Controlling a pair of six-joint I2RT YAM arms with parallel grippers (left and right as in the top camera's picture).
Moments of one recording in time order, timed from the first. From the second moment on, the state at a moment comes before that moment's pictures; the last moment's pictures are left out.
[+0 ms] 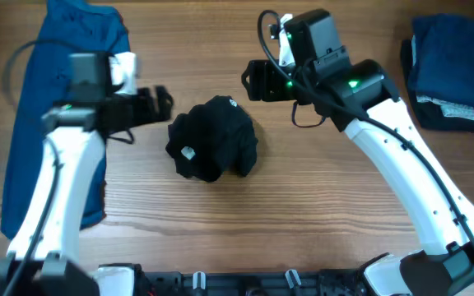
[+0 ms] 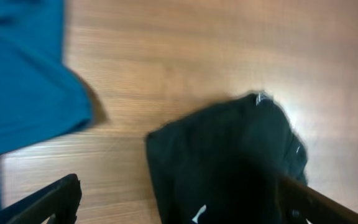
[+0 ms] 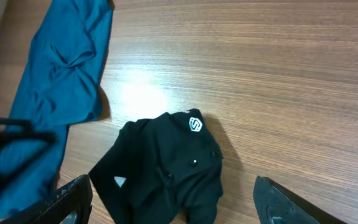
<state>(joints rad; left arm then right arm) -0.04 1.47 1.21 -0.78 0.24 -0.15 0.49 1.62 1.65 -0.90 -0.12 0.39</state>
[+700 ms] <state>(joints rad) -0.34 1.64 1.21 -0.86 0.22 0.19 0.48 1.62 1.65 -0.90 -0.12 0.37</state>
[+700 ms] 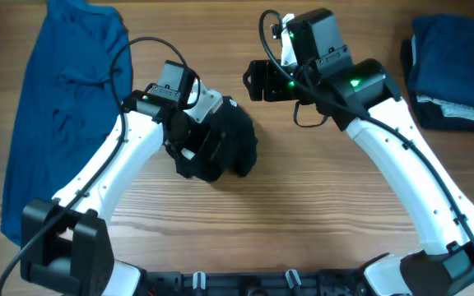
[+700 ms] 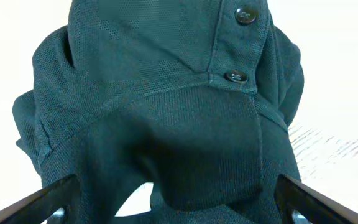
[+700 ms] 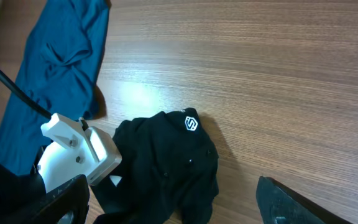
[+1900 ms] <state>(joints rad) -0.32 1.71 1.25 -0.89 -0.35 -0.20 0.48 1.64 1.64 -0.92 -0.12 0.36</state>
